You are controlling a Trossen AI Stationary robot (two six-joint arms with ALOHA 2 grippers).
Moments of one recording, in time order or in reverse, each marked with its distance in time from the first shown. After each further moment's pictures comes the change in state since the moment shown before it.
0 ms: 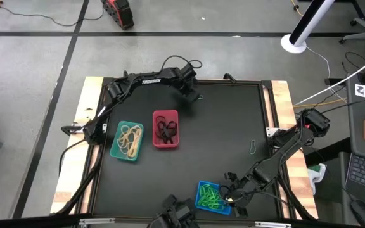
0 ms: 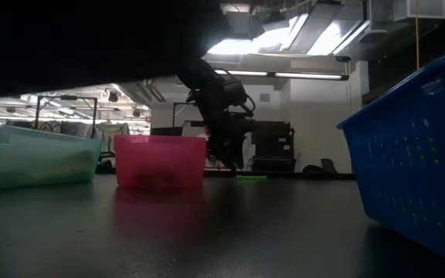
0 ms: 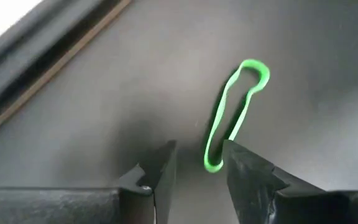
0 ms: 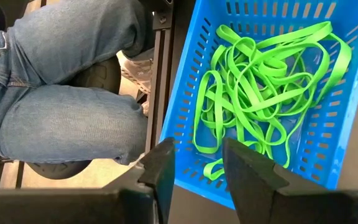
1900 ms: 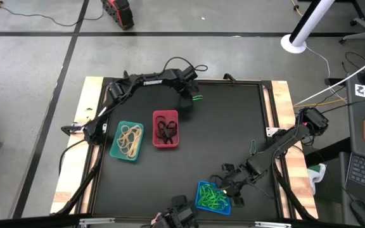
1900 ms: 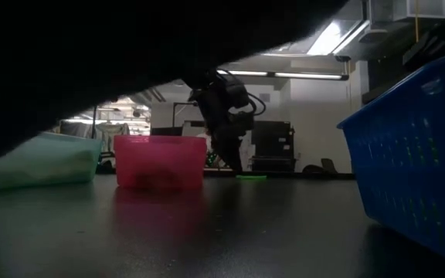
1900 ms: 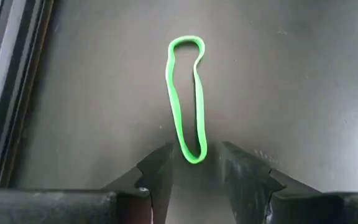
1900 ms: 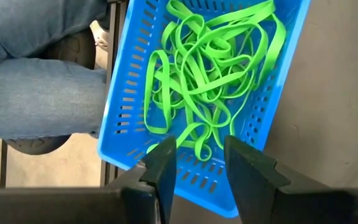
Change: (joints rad) left arm -0.016 0.018 0.024 -0.054 0.039 0.565; right arm -0.126 -0.001 0.000 -0.134 -0.115 -0.135
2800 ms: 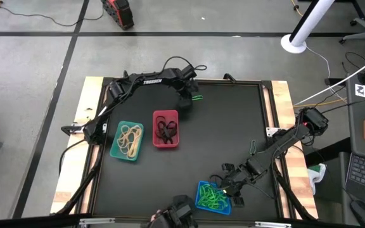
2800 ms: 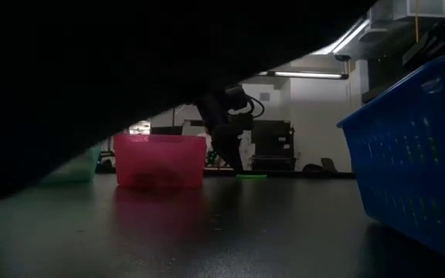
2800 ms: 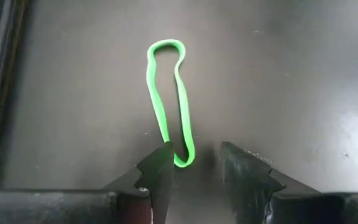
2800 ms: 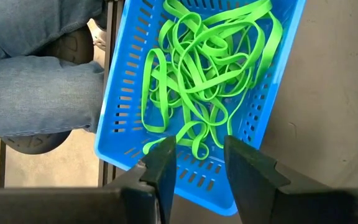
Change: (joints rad) left arm 0.017 0.010 -0.001 0.009 0.094 0.066; right arm 0.000 0.000 0.000 -0.008 0.000 0.000
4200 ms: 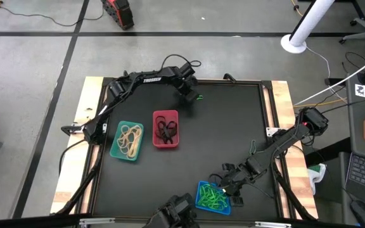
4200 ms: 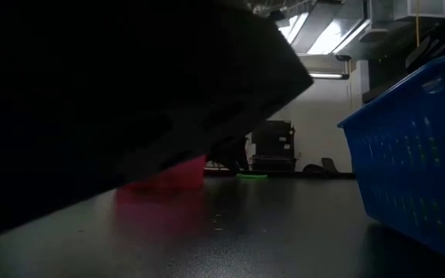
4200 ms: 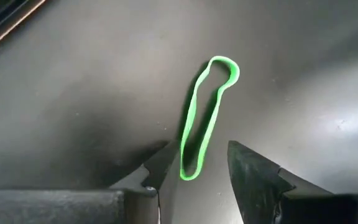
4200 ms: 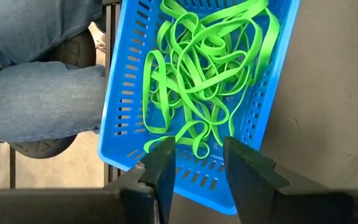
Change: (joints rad) left arm 0.035 0.026 0.000 0.065 0.109 -0.614; right arm -0.005 0.000 0.000 0.000 -0.016 0.042
